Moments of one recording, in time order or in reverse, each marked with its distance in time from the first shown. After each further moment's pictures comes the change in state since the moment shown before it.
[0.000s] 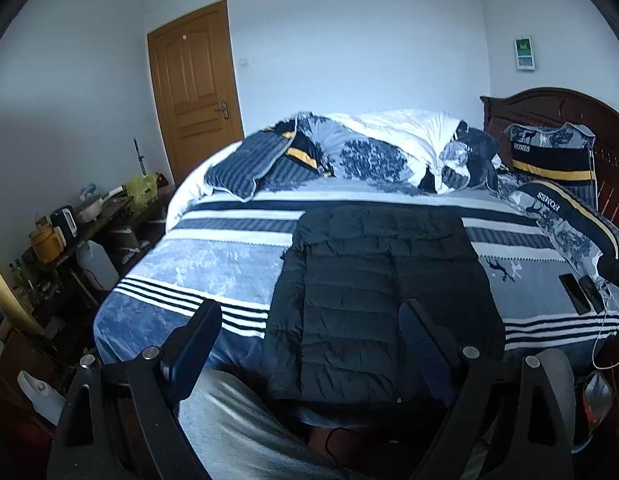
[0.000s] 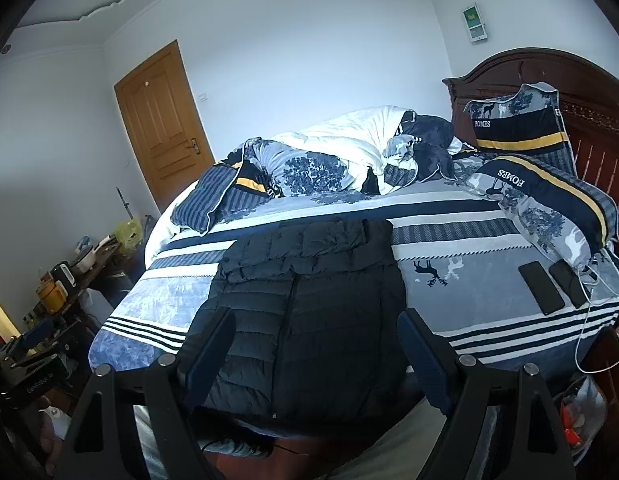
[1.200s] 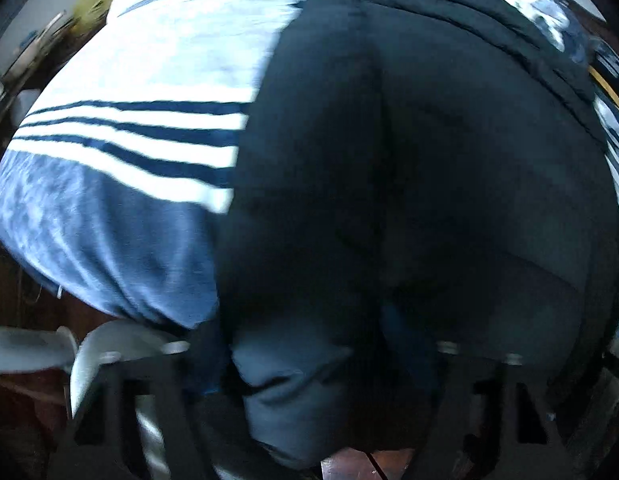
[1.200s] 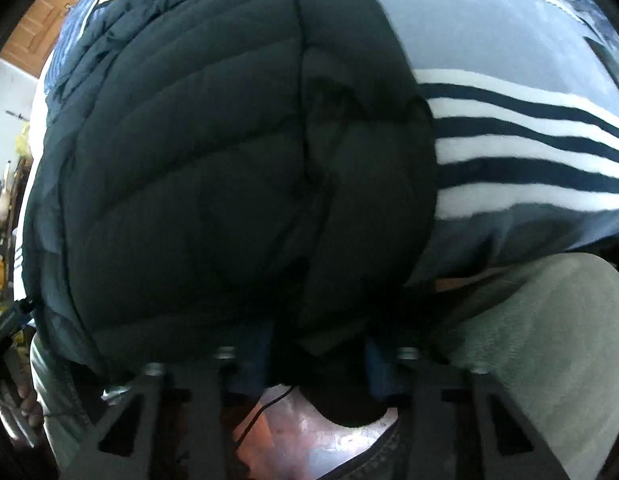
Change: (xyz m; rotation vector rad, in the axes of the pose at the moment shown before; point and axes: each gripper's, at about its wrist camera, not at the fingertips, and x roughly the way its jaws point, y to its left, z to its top) left arm 0.349 0.055 -0.122 -0.096 0.717 -0.079; right arm 0.313 -0.108 -0.163 0.168 0.806 -0.121
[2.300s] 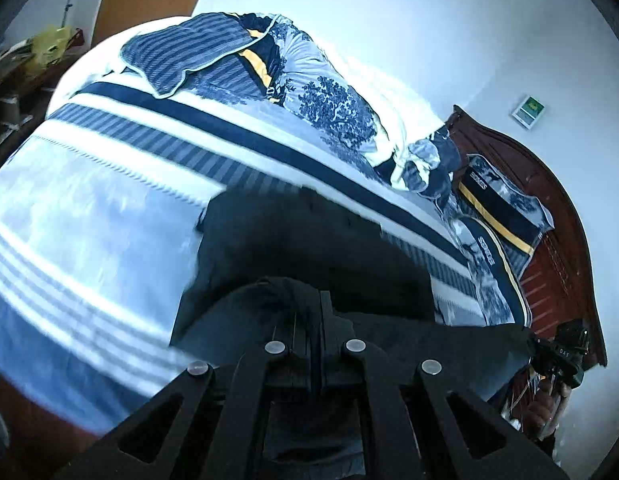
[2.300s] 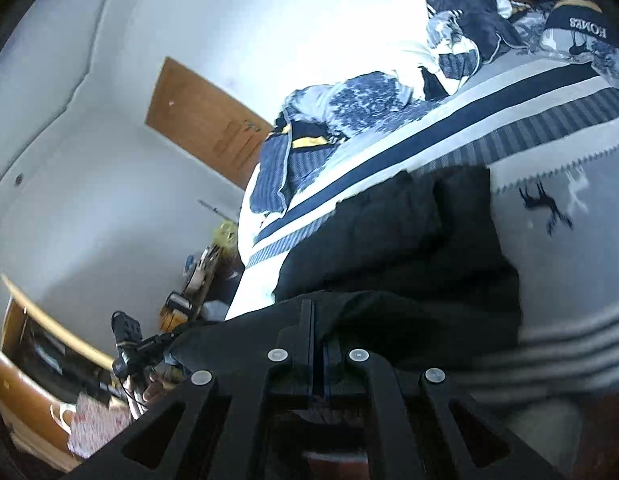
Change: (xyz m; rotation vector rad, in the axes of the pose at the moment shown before) left arm -0.182 0.042 0.147 -0.058 -0.349 -0.522; right arm -0.238 0.000 0.106 -0.026 -0.452 0.686
